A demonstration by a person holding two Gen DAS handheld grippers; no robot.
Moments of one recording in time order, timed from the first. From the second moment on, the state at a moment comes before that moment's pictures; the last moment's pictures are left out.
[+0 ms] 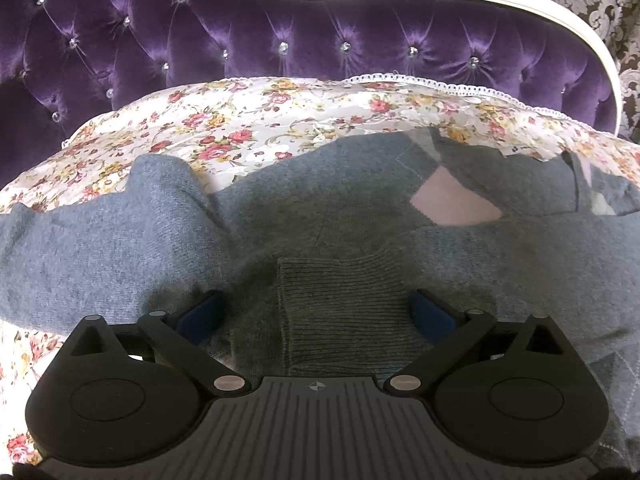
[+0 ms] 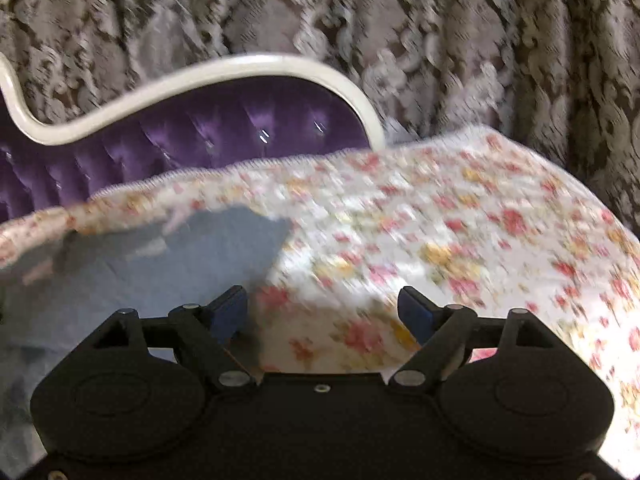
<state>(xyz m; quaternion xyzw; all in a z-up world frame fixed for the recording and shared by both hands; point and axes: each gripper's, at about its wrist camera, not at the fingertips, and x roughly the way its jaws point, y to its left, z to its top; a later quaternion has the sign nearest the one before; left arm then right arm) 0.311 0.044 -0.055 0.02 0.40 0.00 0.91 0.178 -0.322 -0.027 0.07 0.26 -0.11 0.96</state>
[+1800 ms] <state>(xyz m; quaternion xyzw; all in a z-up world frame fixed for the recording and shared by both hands) 0.242 0.310 -0.032 -0.09 0.29 0.20 0.93 0.167 -0.083 -0.066 0.03 0.30 0.00 0.95</state>
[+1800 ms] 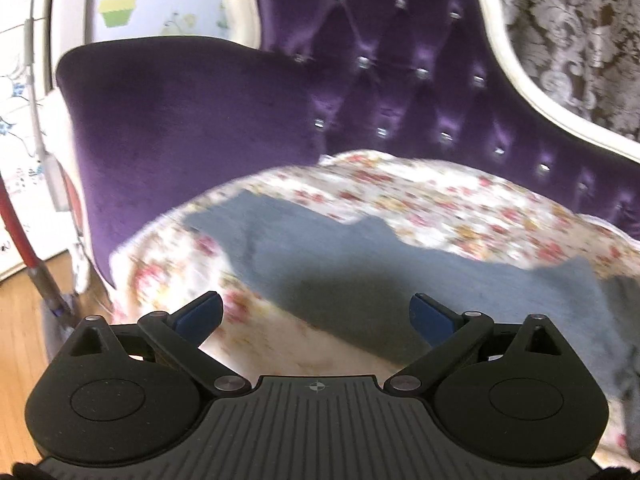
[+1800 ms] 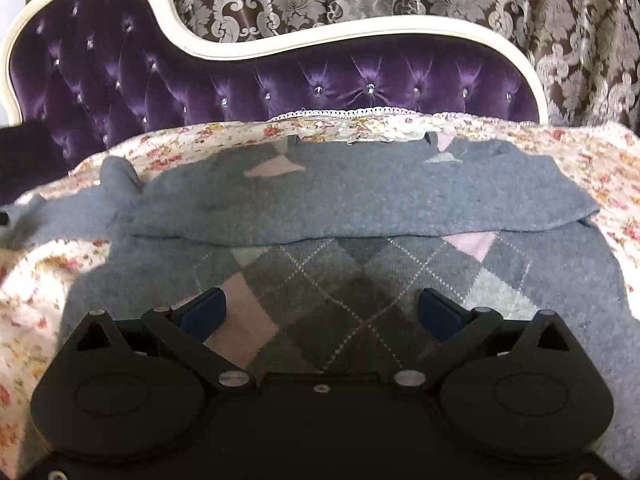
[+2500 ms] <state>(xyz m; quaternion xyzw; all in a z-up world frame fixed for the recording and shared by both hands) 0.293 0.400 -0.045 -0.17 0.31 0.24 0.90 0.169 -0.081 -0.070 0.02 0.30 -0.01 0.95</state>
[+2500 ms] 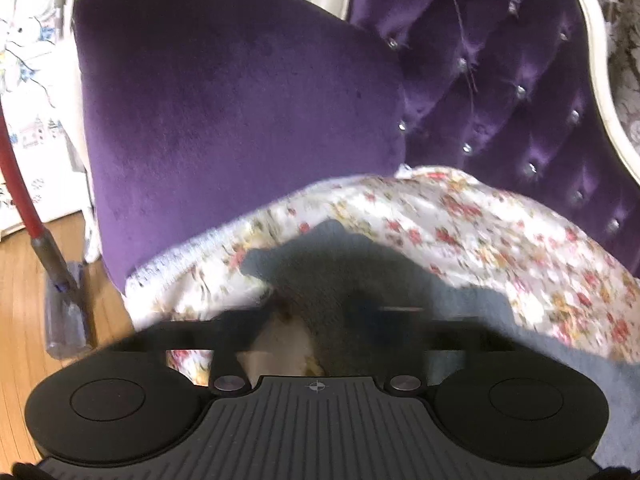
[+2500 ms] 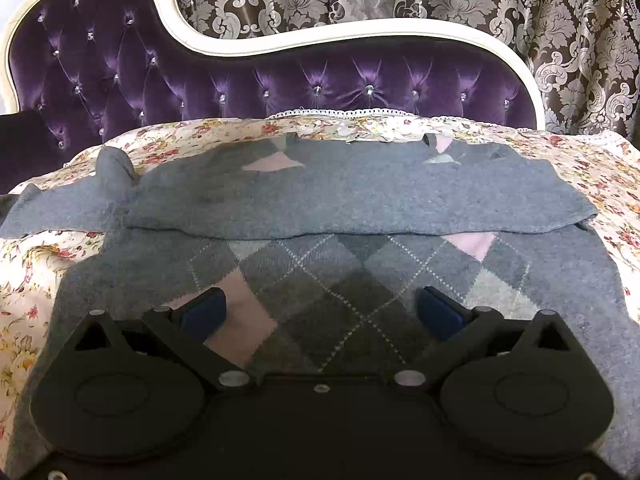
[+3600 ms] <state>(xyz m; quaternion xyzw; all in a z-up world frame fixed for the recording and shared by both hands) 0.265 0.091 0.194 -0.05 0.11 -0.14 0.98 0.168 -0.143 -0.021 0.17 0.31 0.05 0.93</state>
